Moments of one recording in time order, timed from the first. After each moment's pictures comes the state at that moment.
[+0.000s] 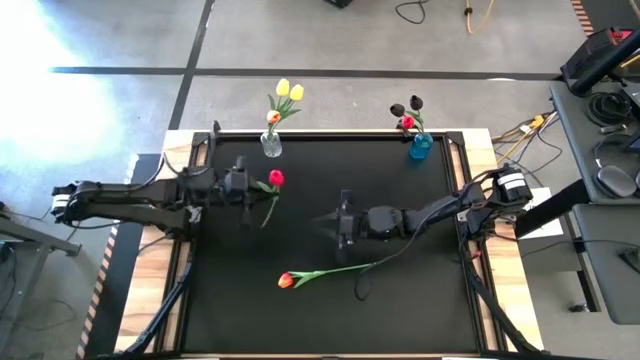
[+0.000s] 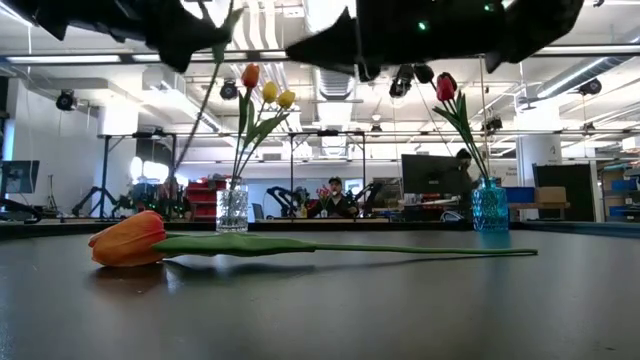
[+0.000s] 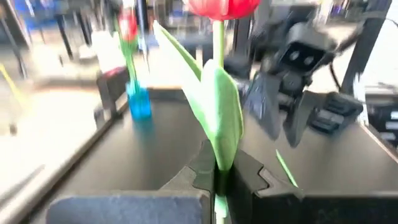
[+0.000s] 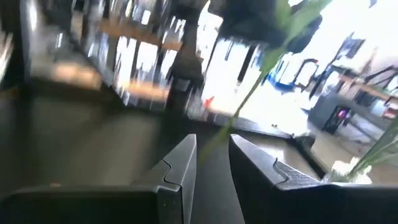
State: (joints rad) left arm 0.08 0.76 0.54 0.05 -0.04 0.01; right arm 0.16 1.73 0.84 0.81 0.26 -0.27
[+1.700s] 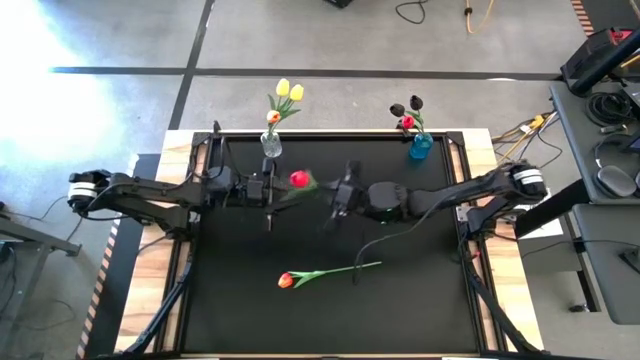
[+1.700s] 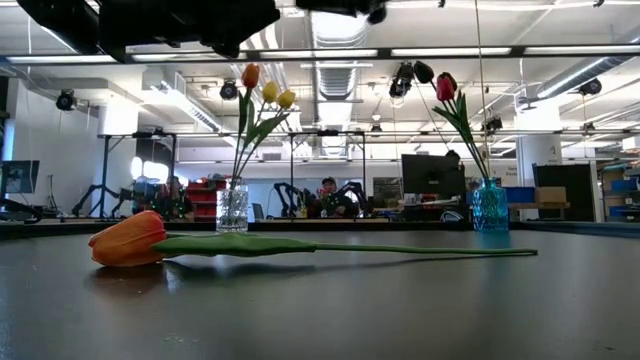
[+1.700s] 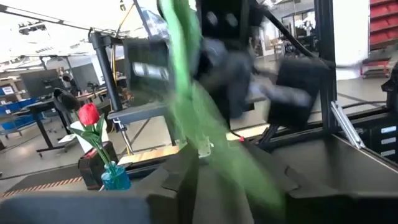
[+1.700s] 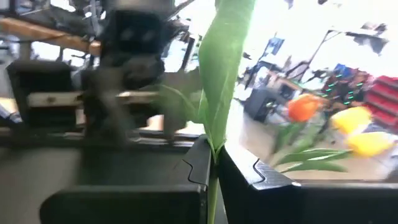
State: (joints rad) left arm 0.09 1.12 0.53 0.69 0.14 0.22; right arm 0.10 1.61 1.10 0.48 0.47 -0.32
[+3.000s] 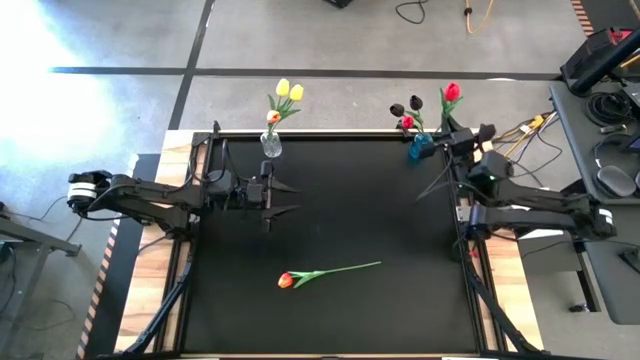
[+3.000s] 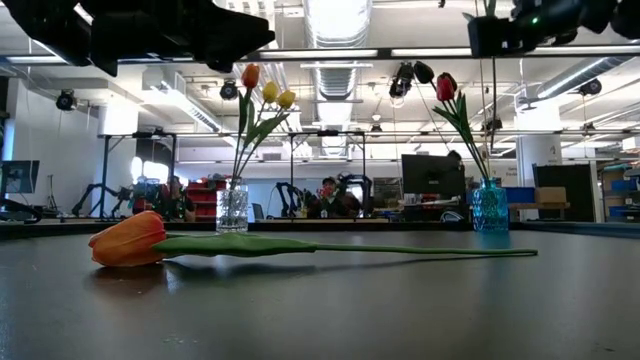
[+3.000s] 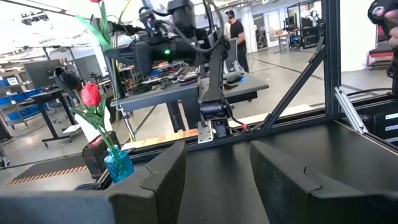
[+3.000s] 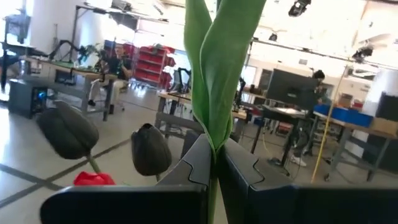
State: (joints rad) left arm 0.10 1.11 0.46 0.72 0.11 0.22; right arm -0.32 0.71 0.46 0.57 0.97 -0.54
